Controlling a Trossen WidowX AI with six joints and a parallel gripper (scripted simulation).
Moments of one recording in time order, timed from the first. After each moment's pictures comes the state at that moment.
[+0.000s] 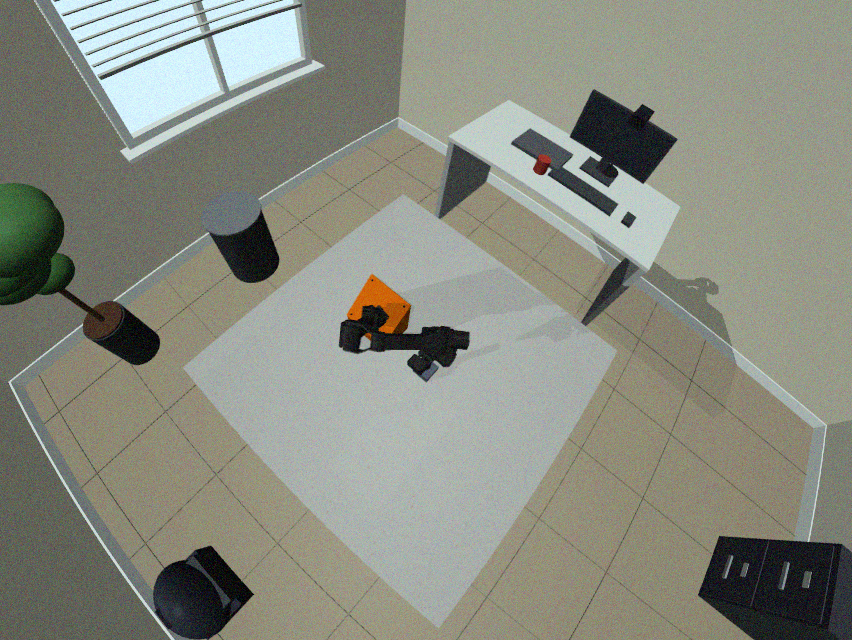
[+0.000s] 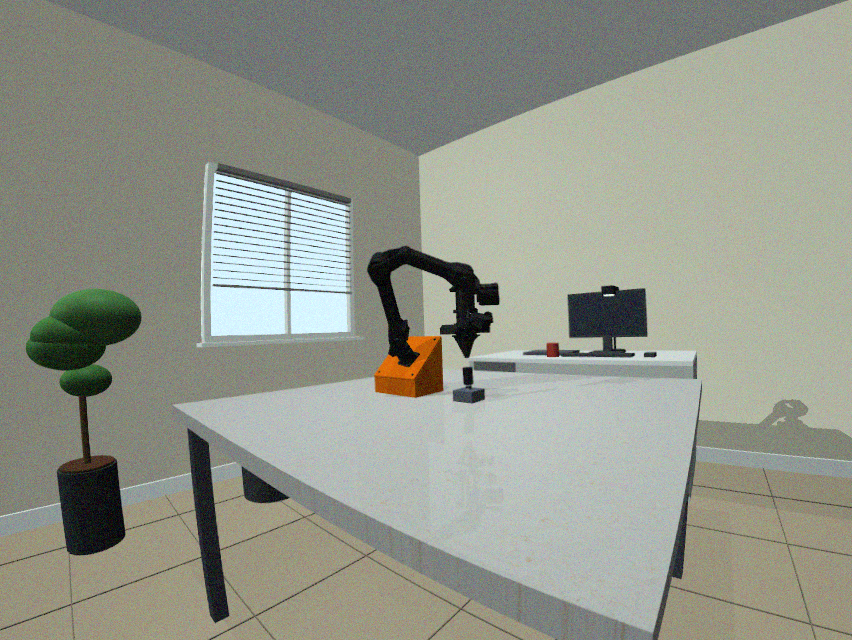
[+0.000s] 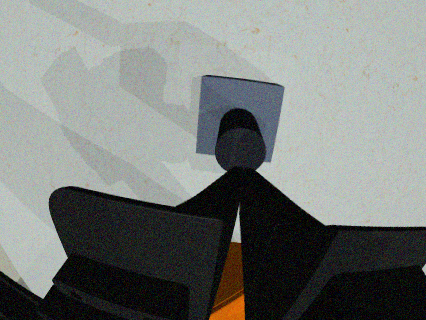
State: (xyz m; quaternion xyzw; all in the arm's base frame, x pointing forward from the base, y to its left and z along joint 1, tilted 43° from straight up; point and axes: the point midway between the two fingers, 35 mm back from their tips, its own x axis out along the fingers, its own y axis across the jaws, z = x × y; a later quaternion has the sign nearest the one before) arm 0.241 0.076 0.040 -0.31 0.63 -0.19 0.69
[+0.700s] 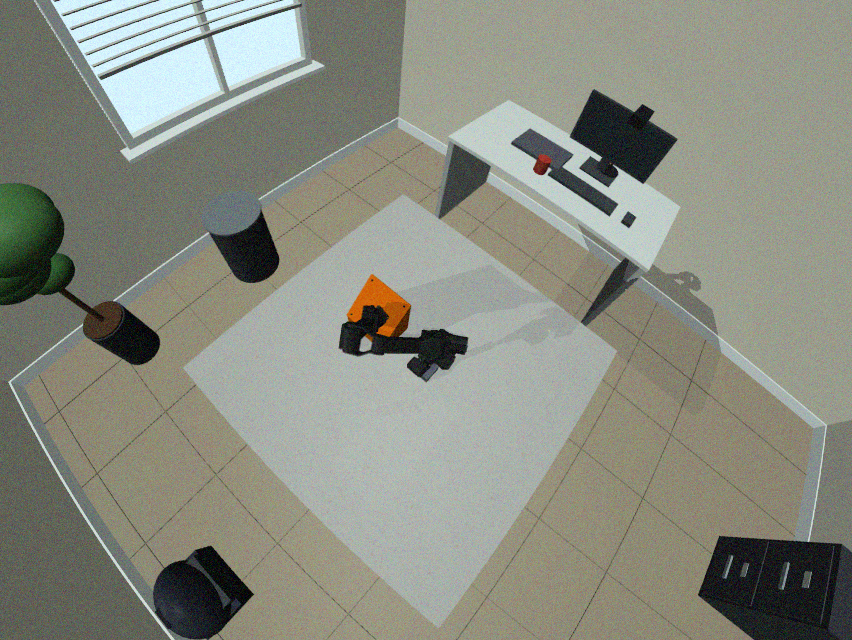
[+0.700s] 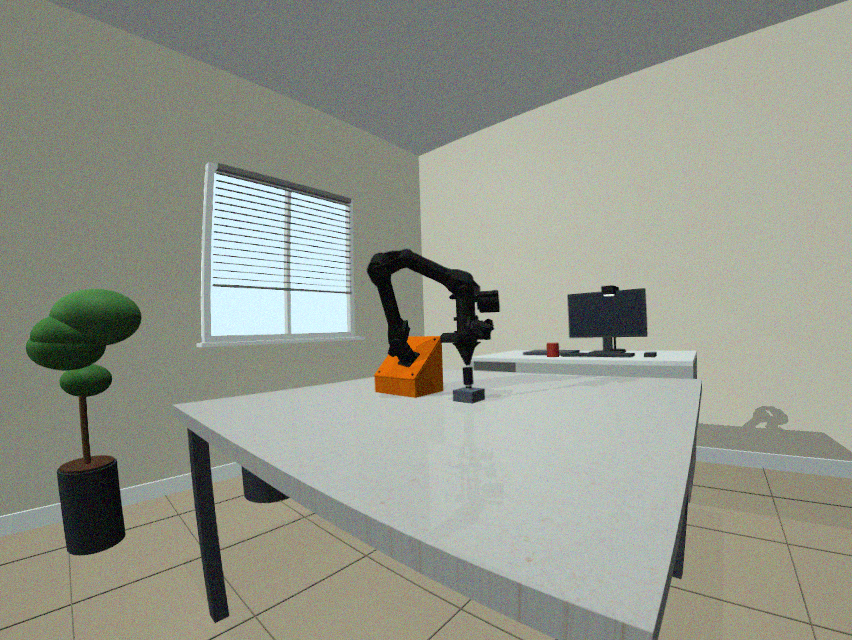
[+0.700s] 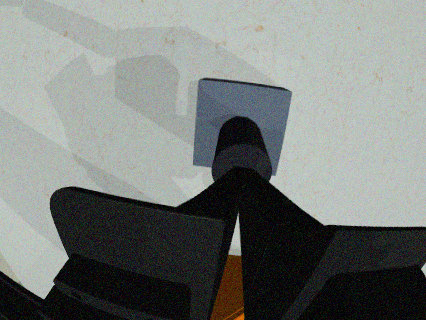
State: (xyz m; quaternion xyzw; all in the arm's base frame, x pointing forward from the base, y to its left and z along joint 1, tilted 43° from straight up) arm 0.245 0.061 0.024 -0.31 0.63 -0.19 0.69
